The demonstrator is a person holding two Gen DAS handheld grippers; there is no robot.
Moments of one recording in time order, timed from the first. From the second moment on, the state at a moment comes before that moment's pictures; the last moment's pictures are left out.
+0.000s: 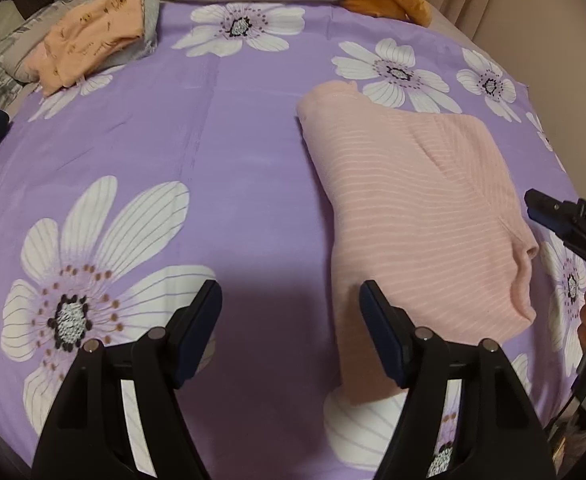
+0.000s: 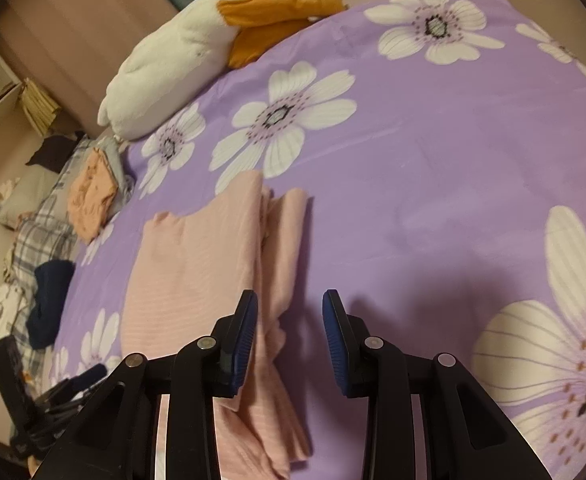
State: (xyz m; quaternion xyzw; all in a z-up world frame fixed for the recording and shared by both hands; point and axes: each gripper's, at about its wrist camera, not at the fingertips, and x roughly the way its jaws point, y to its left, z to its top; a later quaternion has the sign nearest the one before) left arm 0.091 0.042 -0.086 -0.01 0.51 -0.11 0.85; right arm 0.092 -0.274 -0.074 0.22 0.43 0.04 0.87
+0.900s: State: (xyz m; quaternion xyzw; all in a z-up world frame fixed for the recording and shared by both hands) left arm 0.077 -0.006 -0.104 0.01 0.52 -0.17 0.84; right arm 0.114 -0.223 -0.087 0.17 0.46 0.09 0.87
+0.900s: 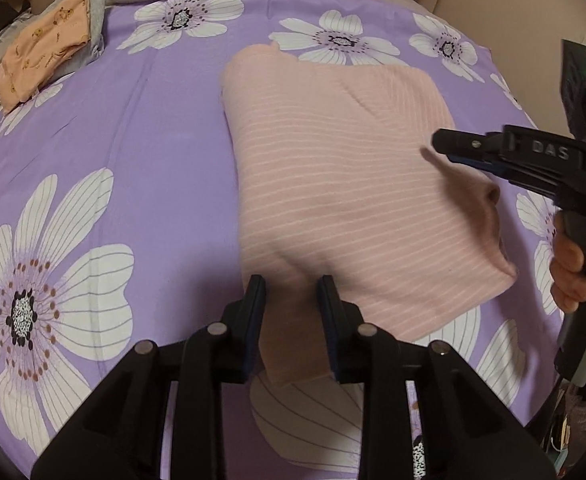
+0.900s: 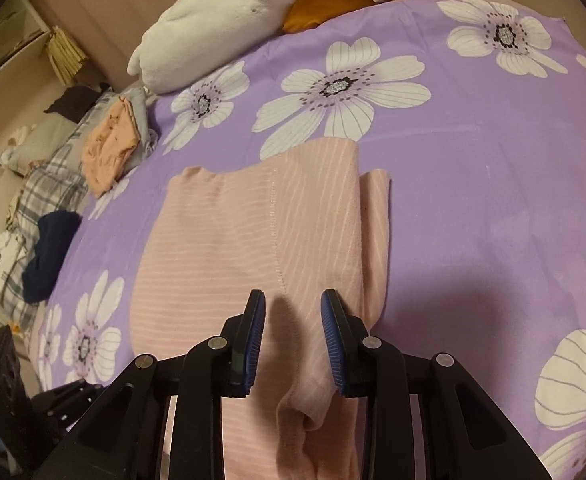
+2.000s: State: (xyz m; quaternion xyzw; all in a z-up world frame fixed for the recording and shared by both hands) left arm 0.050 0.013 -0.092 0.02 0.51 -0.11 0.85; right arm 0.028 -0.214 -0.089 0.09 0.48 0.11 0.87
